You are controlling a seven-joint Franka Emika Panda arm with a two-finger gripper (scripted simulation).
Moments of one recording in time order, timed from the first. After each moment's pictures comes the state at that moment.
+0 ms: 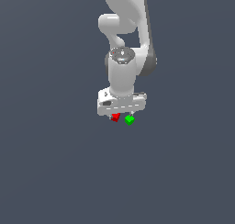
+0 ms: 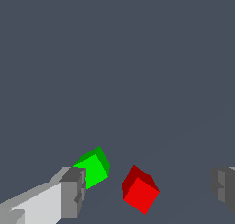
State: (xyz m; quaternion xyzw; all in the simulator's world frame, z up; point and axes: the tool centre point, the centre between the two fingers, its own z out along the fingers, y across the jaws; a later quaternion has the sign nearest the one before) arm -0.006 0.016 0.154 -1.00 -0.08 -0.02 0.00
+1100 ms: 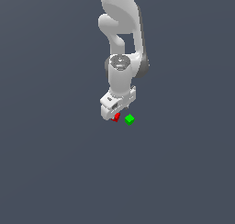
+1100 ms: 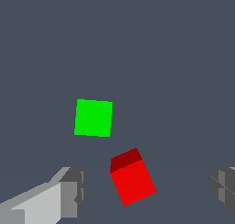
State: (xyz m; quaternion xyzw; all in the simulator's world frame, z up) arm -0.058 0.012 0.105 -0.93 -0.36 -0.01 0.00
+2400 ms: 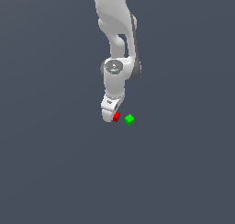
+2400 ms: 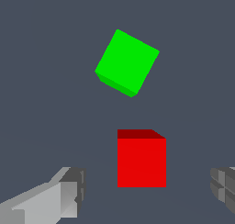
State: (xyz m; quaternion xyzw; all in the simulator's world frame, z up) arm -0.088 -0.012 0.070 -0.84 -0.55 0.00 0.00
